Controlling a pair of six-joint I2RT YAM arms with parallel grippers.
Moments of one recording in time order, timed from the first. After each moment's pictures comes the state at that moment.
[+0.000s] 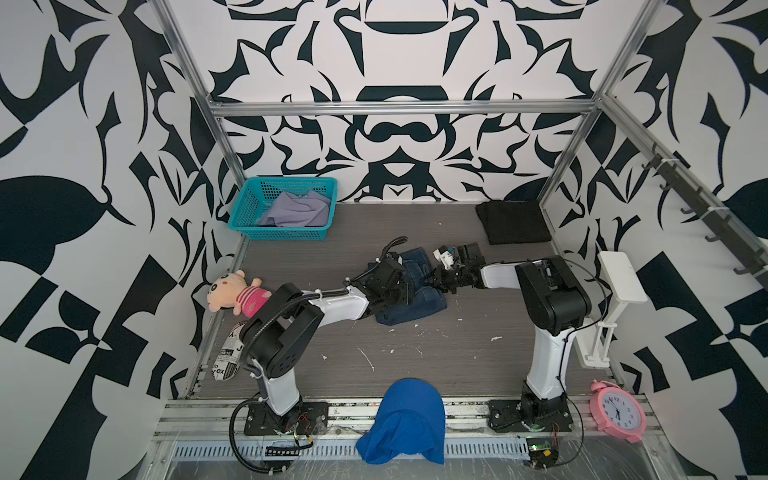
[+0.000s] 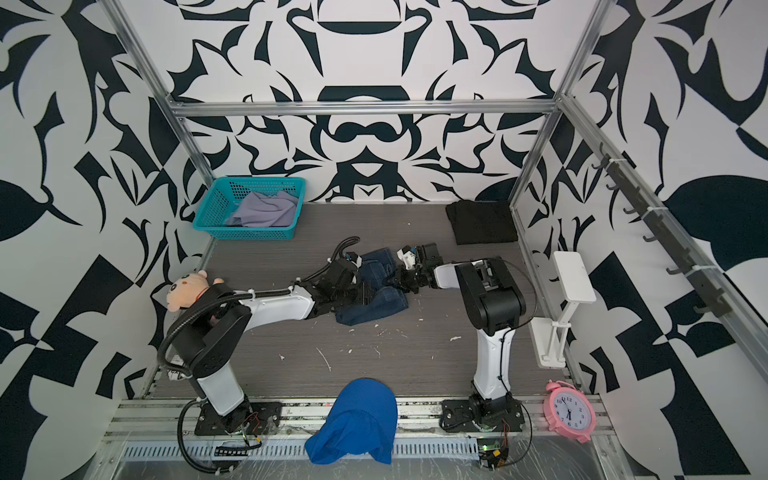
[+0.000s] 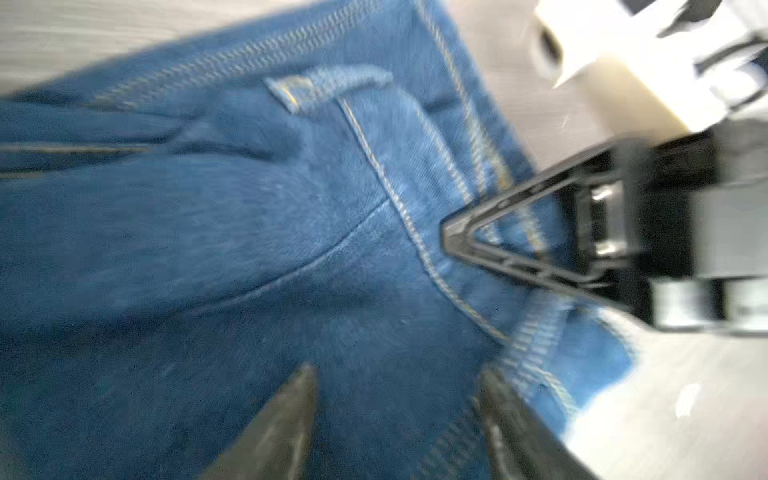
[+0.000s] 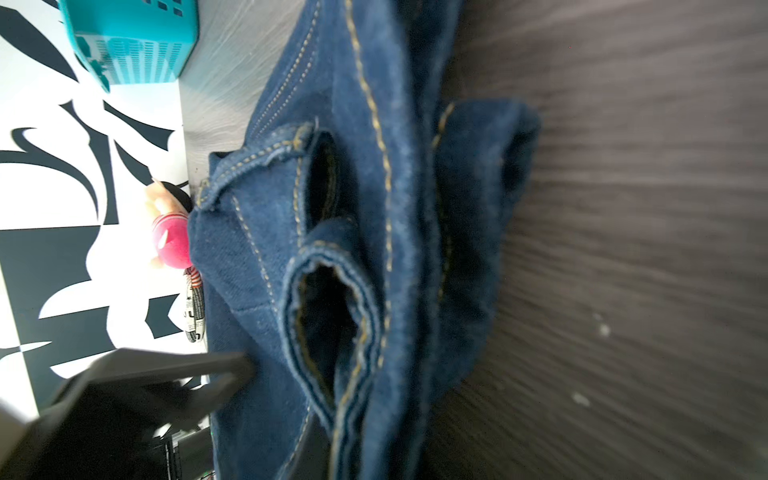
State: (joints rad) left arm -0.78 1.73 0.95 0.04 0.02 -0.57; right arm 0.29 1.99 1.03 0.02 -0.78 0.55
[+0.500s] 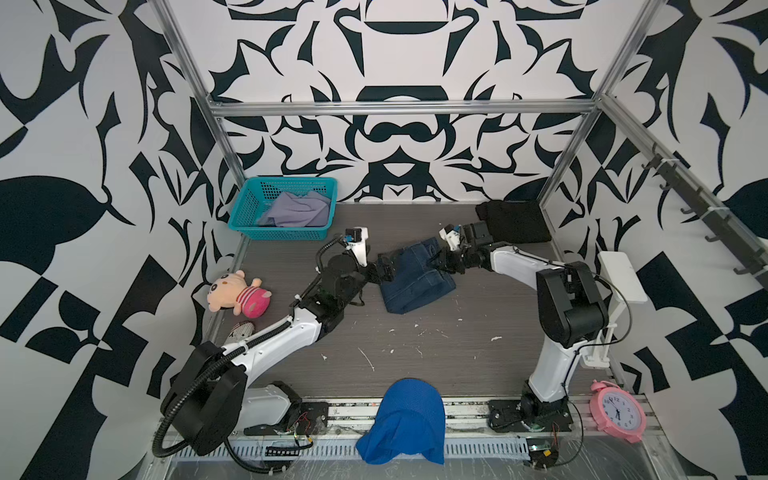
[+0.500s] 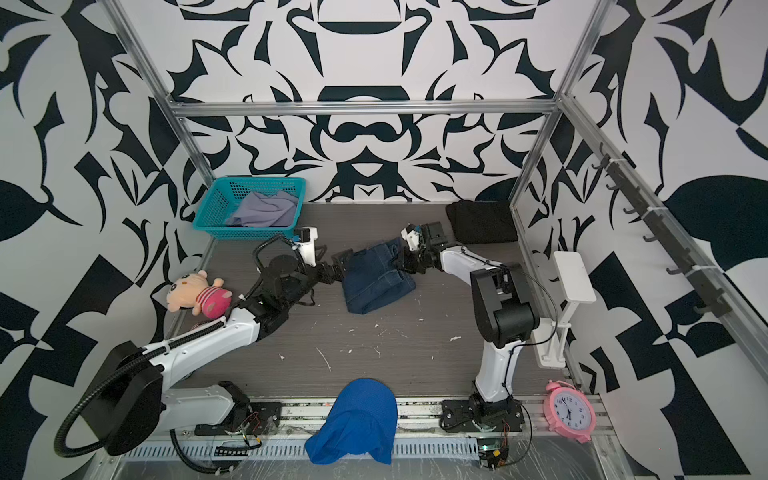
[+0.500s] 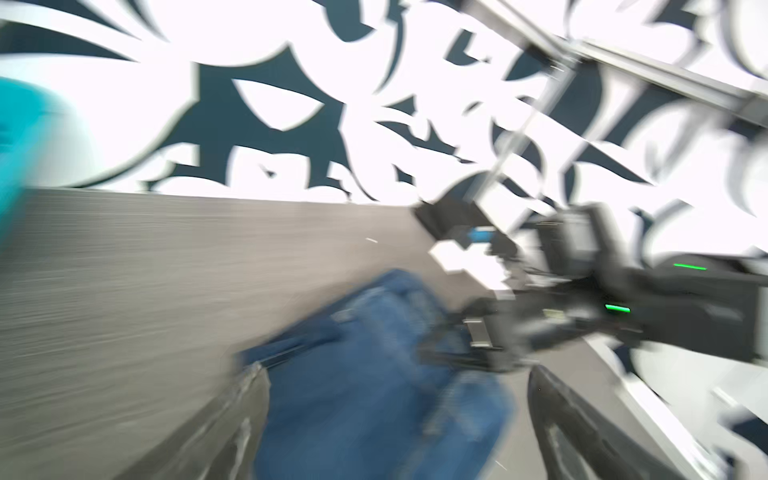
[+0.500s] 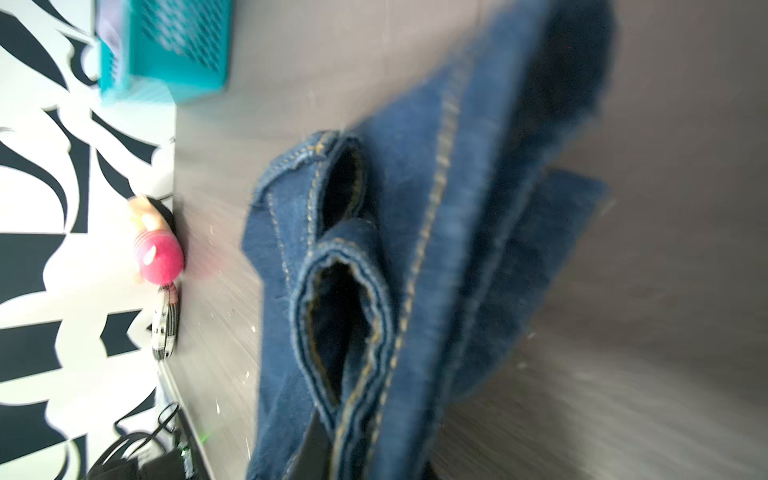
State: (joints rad) left arm -0.61 1.28 0.69 0.45 -0.04 -0.42; right arm 0.25 1.85 1.23 -0.29 -0.65 0.39
